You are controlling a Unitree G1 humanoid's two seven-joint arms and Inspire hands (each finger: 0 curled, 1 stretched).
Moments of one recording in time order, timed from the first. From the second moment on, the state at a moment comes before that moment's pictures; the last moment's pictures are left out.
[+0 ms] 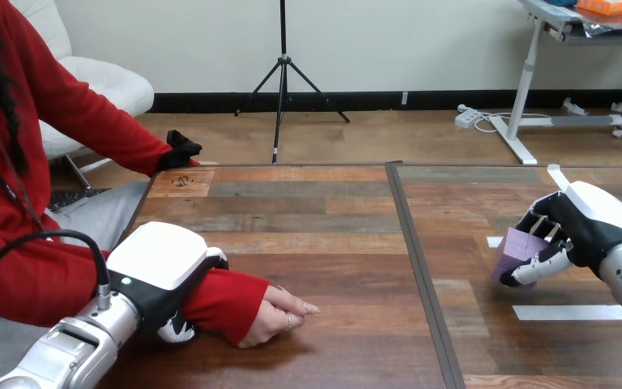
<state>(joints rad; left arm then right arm) -0.22 0.65 -0.36 0.33 1.03 -0.20 0.01 -0.56 -0.63 0.26 0.96 -0.46 -0.17 0.00</state>
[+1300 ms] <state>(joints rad) -0.23 0.65 -0.37 0.37 0.96 -0.21 0.01 -0.55 -0.63 0.26 0.94 -0.46 -0.16 0.00</state>
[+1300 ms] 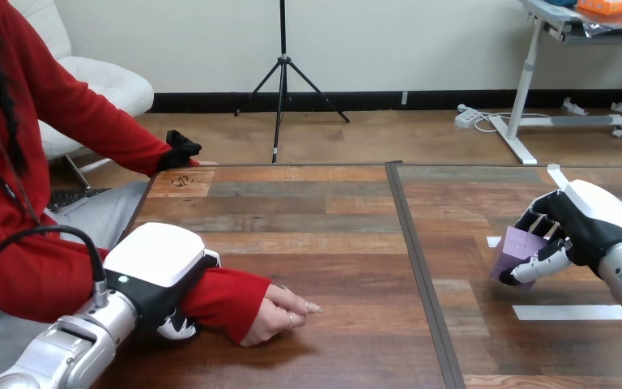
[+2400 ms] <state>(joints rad) -0.23 0.63 -0.36 0.43 0.86 -0.28 0.16 -0.53 -0.63 0.25 0.83 -0.43 -0.12 0.01</state>
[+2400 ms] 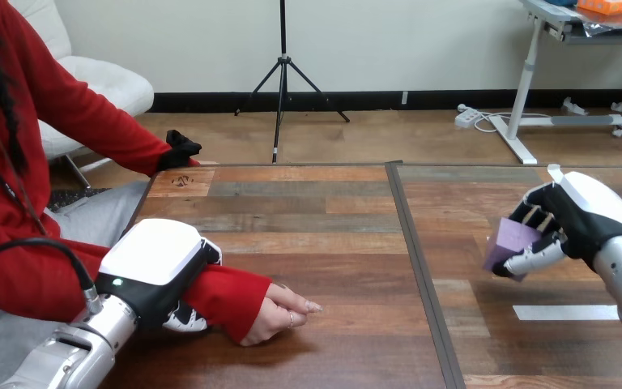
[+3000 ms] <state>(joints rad) -0.18 0.58 -0.32 0.41 0.78 -0.25 0.20 -0.51 -0.61 0.22 0.71 -0.41 -0.08 0.02</state>
